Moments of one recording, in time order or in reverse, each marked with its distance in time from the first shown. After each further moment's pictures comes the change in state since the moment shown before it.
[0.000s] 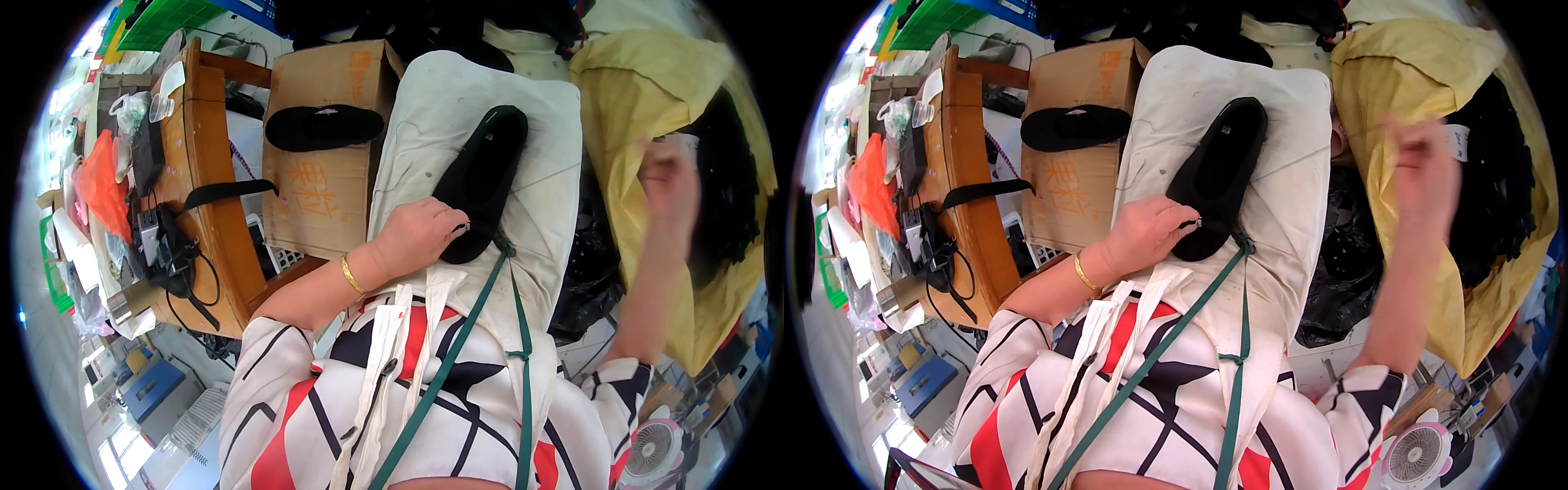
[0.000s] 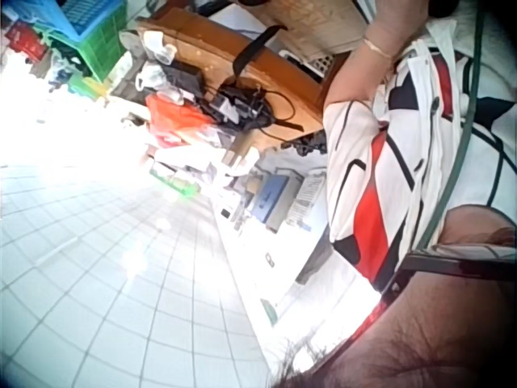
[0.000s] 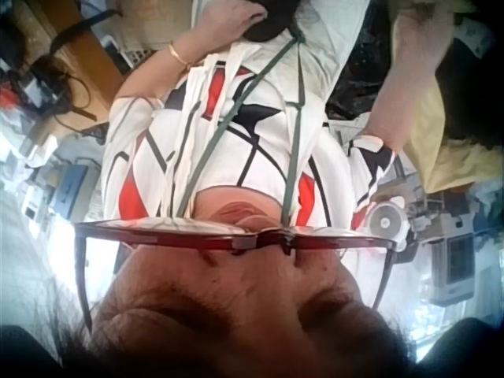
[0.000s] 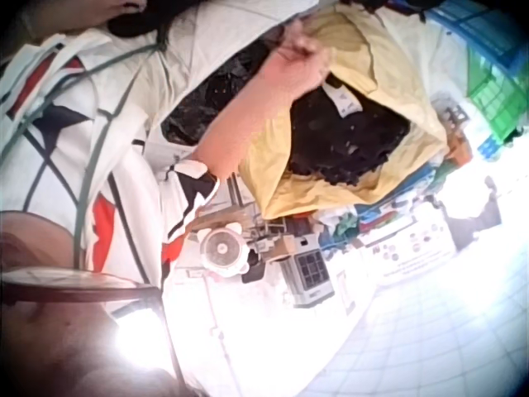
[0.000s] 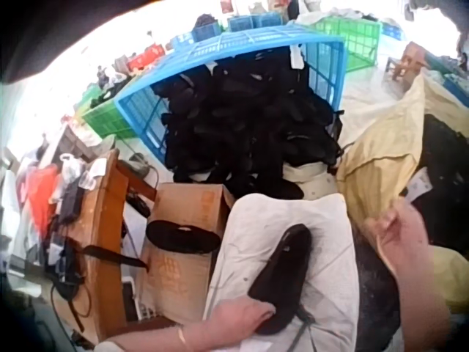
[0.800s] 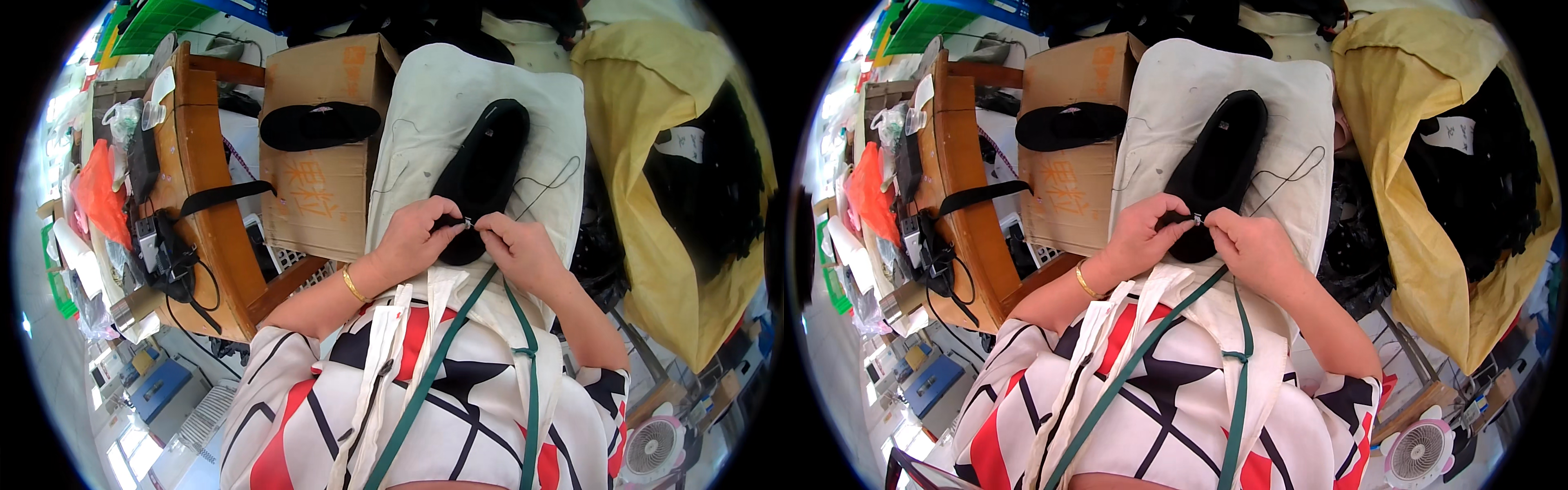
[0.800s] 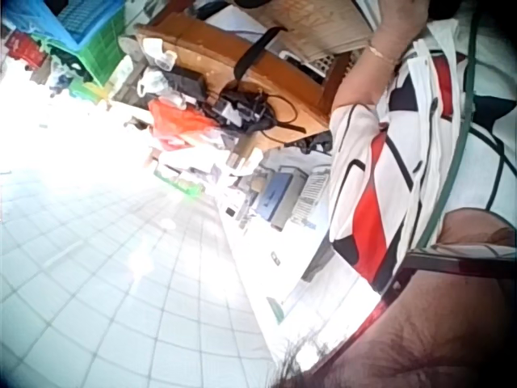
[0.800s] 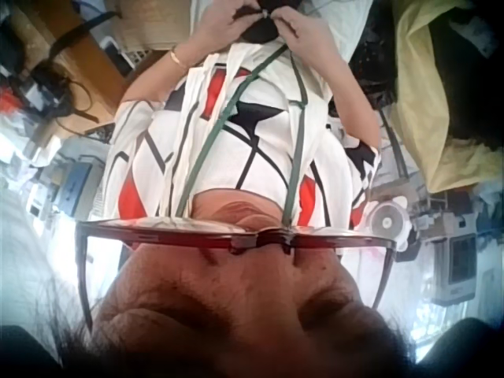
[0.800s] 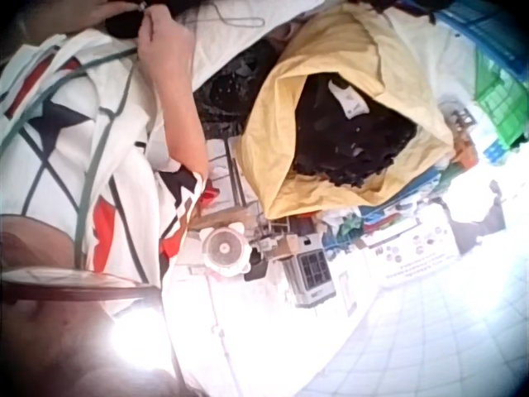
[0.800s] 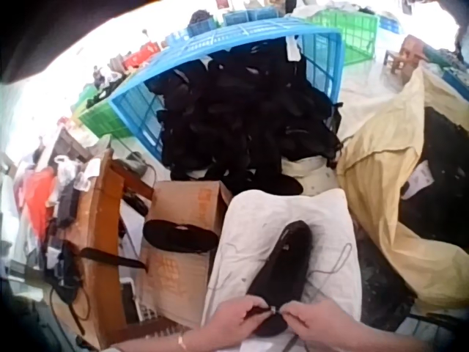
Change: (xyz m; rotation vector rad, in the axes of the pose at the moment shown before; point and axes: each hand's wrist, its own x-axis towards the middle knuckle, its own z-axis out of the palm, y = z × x) left_hand -0.006 0.004 0.003 -0.365 -0.050 -0.448; right_hand -0.133 0.099 0.102 -1.018 -0.701 0.136
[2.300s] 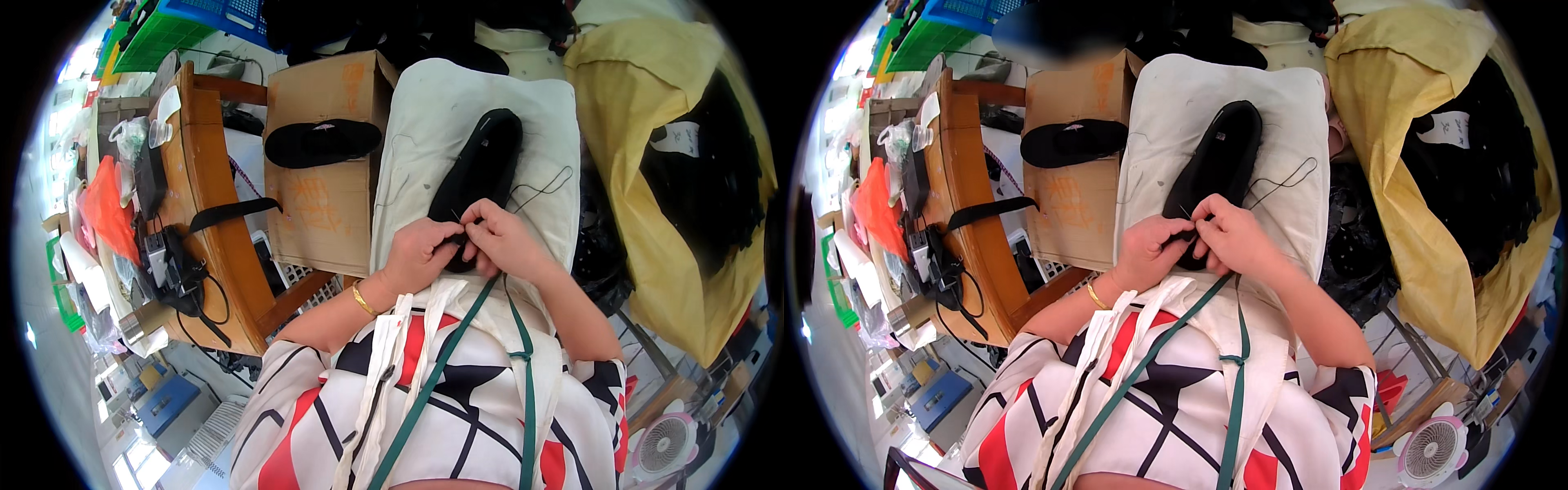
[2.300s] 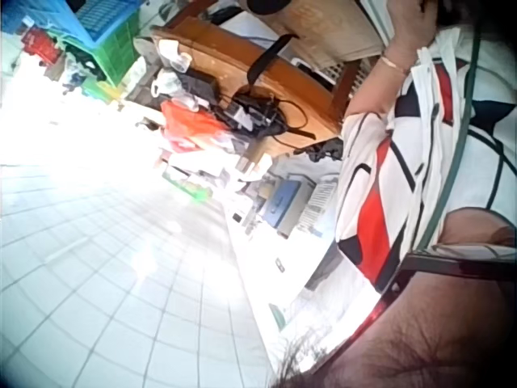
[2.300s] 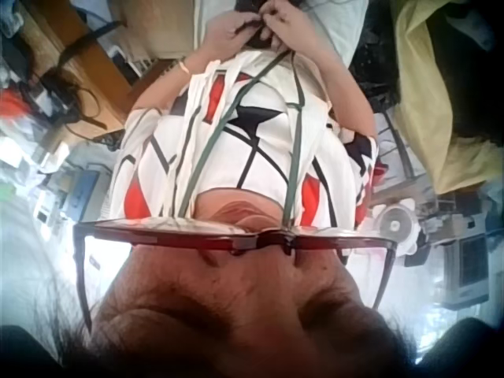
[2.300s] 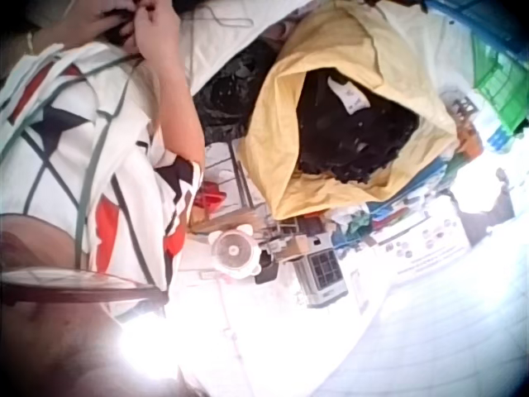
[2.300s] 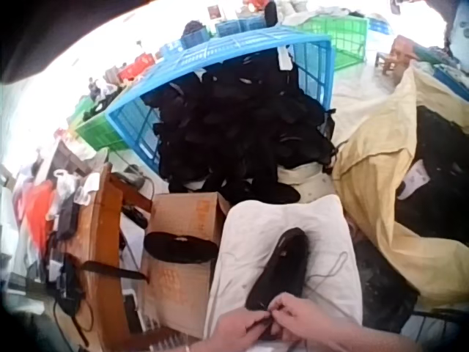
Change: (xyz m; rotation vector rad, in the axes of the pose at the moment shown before) left_hand -0.008 -0.006 0.009 0.087 0.133 0.207; right_hand 0.028 -0.010 0.004 0.619 -0.262 0.504
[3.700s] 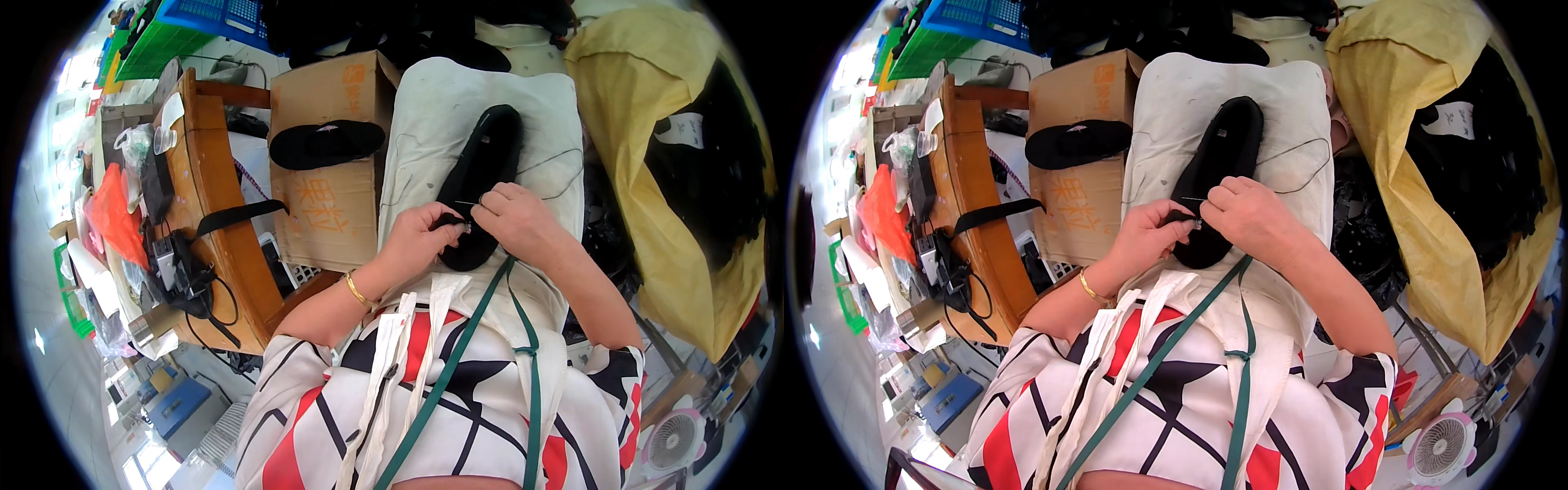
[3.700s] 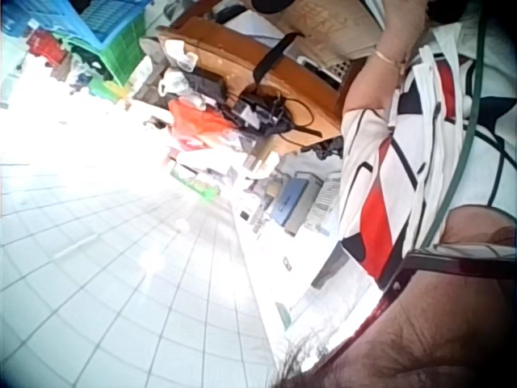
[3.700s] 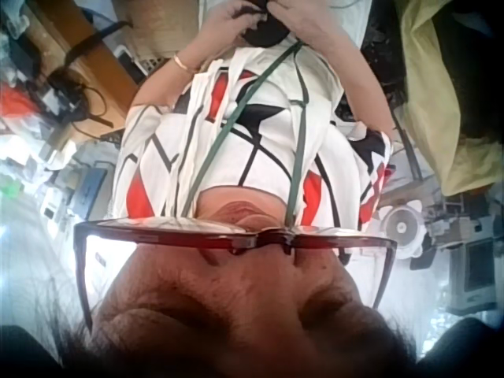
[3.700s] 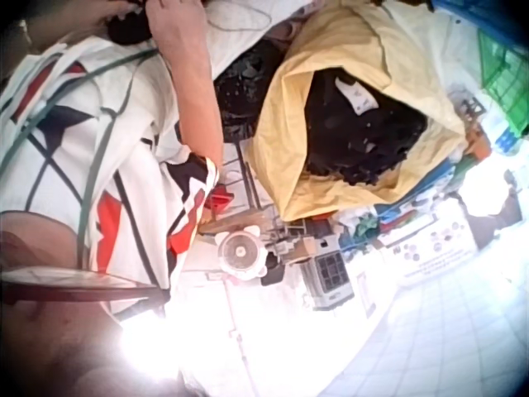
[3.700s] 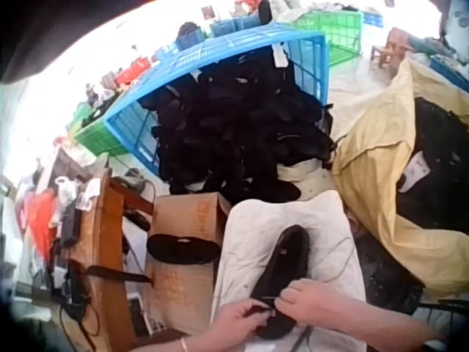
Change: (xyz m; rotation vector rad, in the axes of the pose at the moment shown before) left_hand 0.020 0.005 -0.016 -0.582 -0.228 -0.745; right_hand 0.013 0.001 -0.027 -1.211 0.274 -1.135
